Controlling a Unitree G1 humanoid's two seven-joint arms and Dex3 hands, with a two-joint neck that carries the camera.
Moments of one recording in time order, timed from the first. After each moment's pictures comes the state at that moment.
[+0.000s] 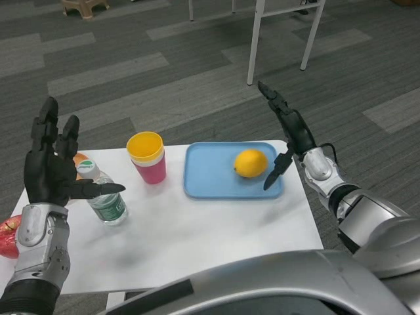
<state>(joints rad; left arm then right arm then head) -0.40 0.13 -0.18 0.67 -0.43 -0.64 -0.19 -0.30 -0.59 0.29 1.05 0.37 -1.04 -0.16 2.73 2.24</state>
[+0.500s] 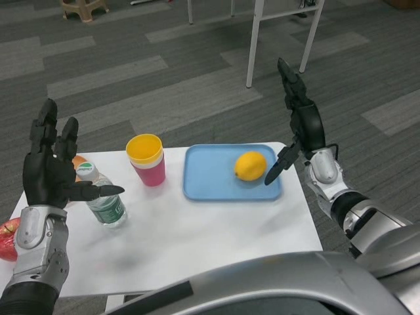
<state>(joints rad) -0.40 0.13 -0.17 0.67 -0.43 -0.64 -0.19 -0.20 -0.60 0.25 0.80 0.50 -1.12 -0.20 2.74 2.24</state>
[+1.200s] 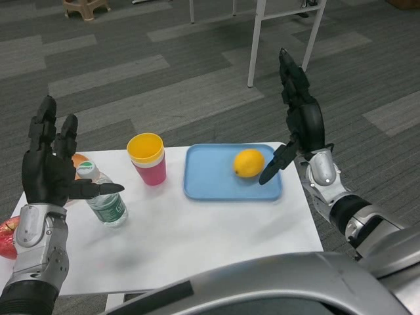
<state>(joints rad) -0.40 0.13 -0.17 0.65 -0.43 -0.64 -0.19 -0.16 -0.60 0.24 0.66 0.51 -1.13 -0.23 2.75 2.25</state>
